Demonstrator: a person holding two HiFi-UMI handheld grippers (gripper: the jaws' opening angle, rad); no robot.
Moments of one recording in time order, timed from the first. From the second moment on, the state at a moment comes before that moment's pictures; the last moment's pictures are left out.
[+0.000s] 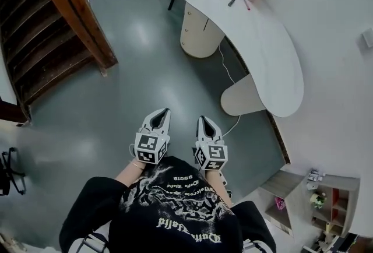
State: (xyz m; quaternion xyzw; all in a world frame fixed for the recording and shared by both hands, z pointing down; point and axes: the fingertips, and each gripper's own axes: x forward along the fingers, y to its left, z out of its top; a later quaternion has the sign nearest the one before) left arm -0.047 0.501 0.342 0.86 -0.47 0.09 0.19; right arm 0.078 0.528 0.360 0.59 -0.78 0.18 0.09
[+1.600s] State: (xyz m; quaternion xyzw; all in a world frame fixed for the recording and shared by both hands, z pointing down) left arm -0.081 0.267 0.367 0.86 -0.47 0.11 0.18; right arm 0.051 0.276 0.382 0.56 -0.80 0.21 0.08
